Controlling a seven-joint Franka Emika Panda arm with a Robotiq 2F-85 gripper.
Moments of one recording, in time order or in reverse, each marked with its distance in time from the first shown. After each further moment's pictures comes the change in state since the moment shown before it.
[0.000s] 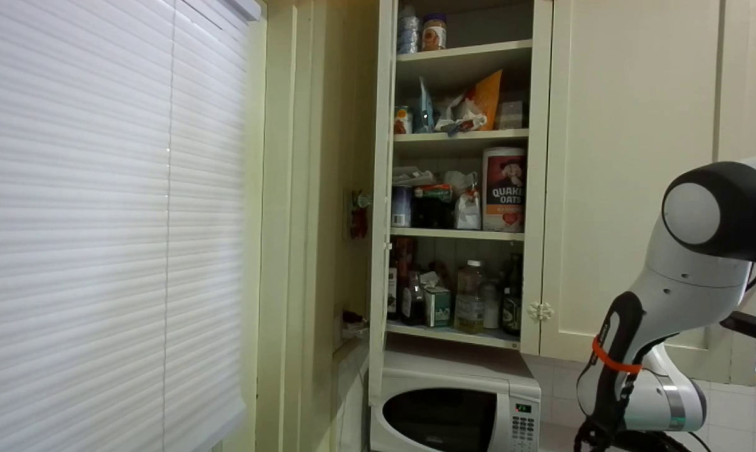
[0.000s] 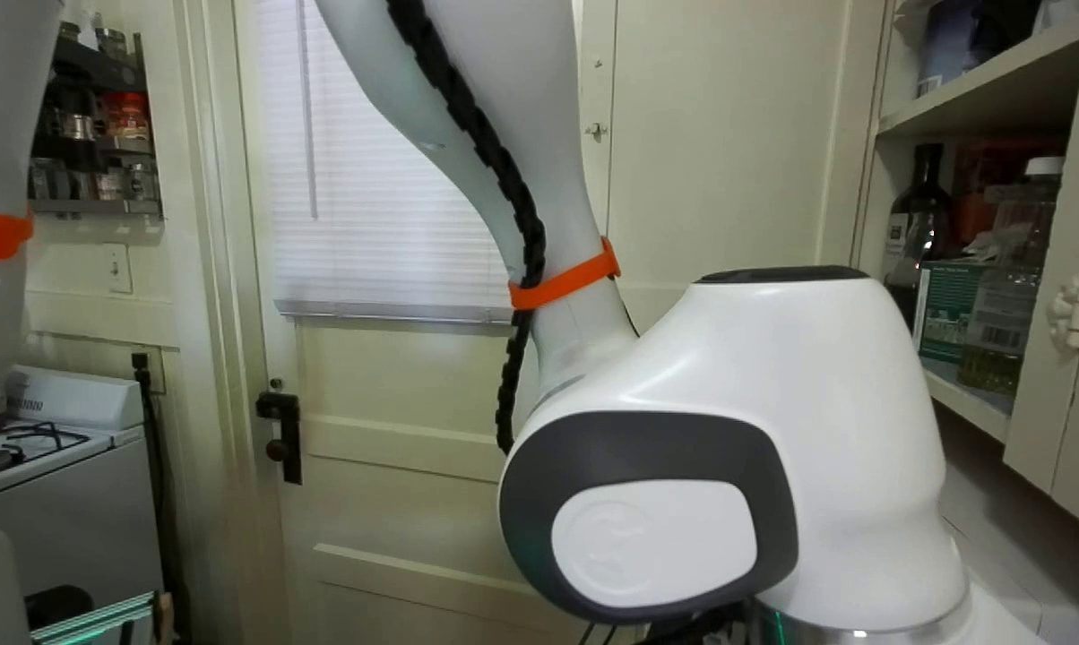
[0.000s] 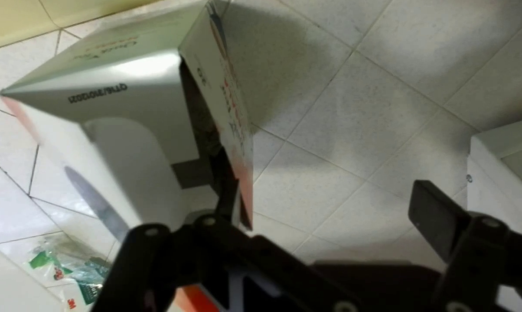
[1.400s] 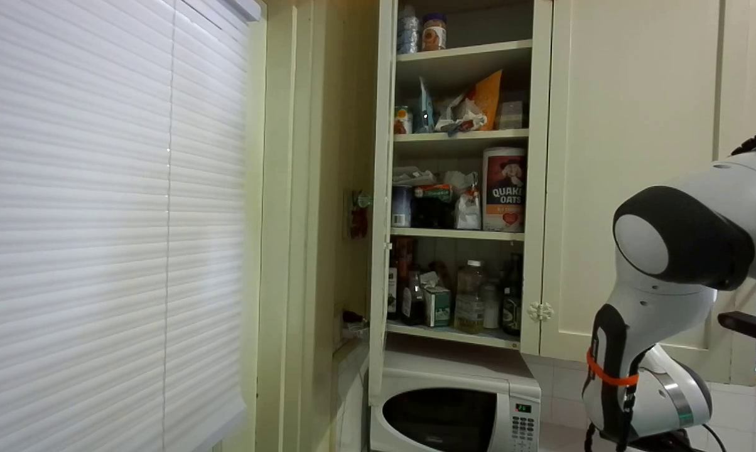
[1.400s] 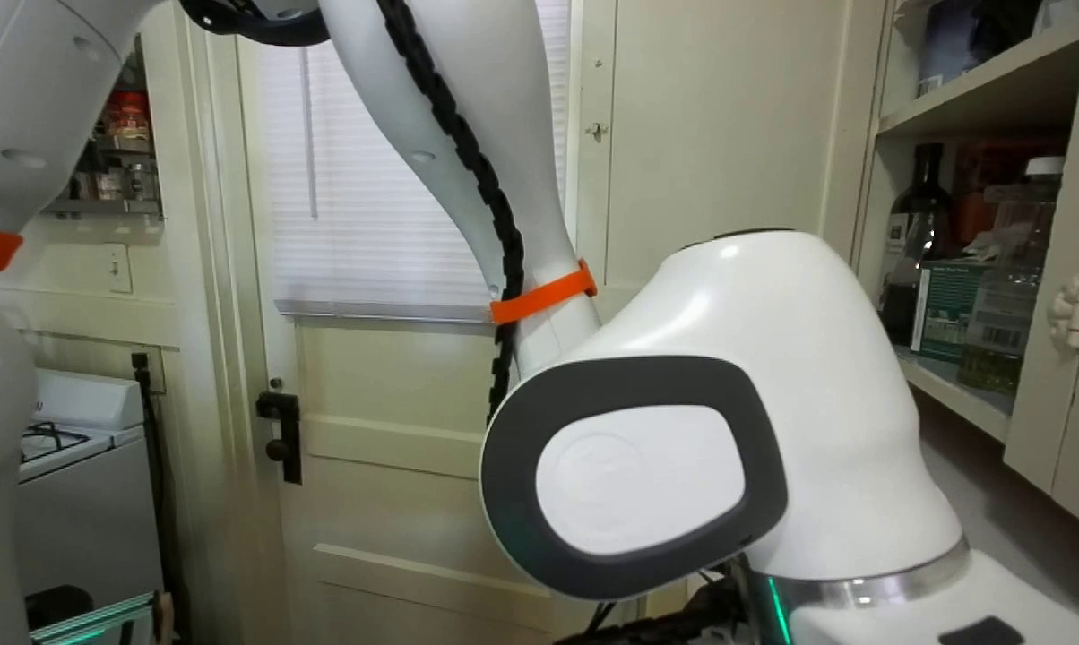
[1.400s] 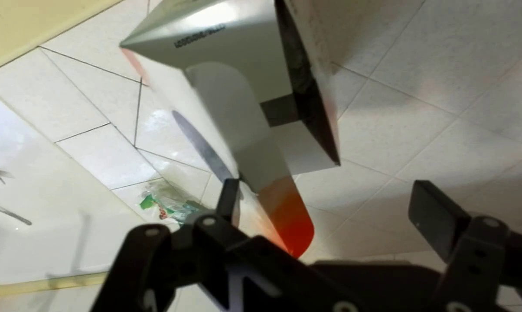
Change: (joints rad) arm 0.549 0.148 -0.555 -0.029 -0.021 -0.006 0.209
